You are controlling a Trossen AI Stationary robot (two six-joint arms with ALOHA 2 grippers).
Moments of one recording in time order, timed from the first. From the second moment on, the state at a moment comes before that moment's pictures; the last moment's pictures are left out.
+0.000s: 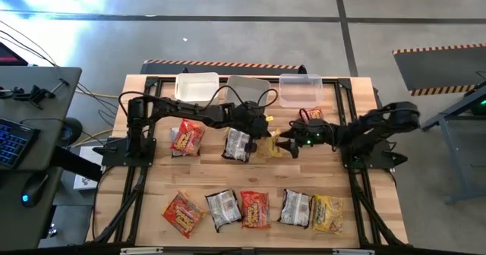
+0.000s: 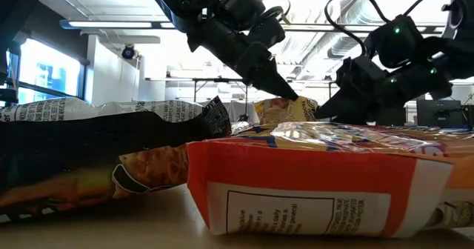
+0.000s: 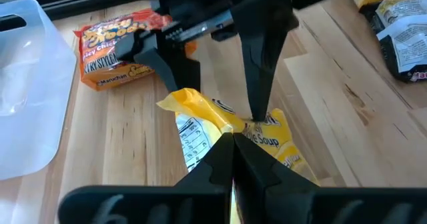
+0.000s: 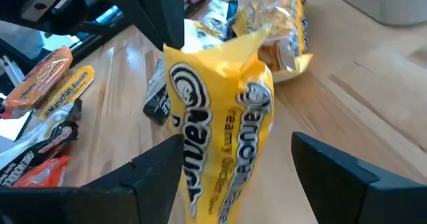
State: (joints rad) left arm 0.15 1.96 1.31 0.01 0.20 0.33; right arm -0.19 1.50 0.16 0.96 -0.12 0.48
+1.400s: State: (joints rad) left arm 0.23 1.38 0.67 0.55 0.19 0.19; right arm -0.23 1.59 0.26 1.33 -0.24 0.69
